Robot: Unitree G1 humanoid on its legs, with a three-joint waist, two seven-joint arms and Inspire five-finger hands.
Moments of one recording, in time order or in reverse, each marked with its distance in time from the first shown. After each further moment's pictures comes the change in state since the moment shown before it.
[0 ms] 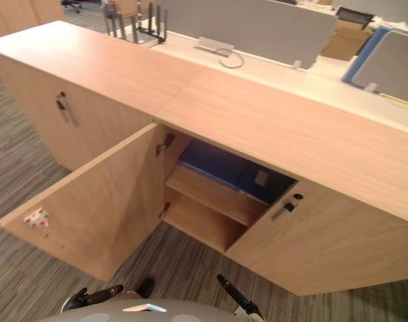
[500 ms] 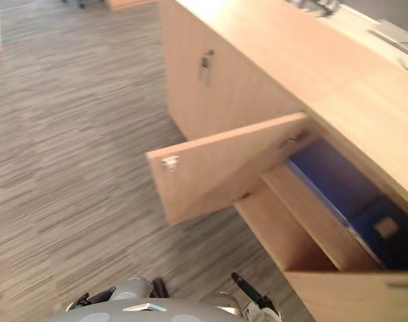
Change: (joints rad) left arm 0.030 -0.046 0.045 0.012 -0.035 0.005 0.023; right arm -0.008 -0.061 -0.047 -0.003 -0.035 0.020 -0.004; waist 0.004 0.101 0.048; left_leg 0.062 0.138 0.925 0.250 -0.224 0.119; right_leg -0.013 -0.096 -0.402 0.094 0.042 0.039
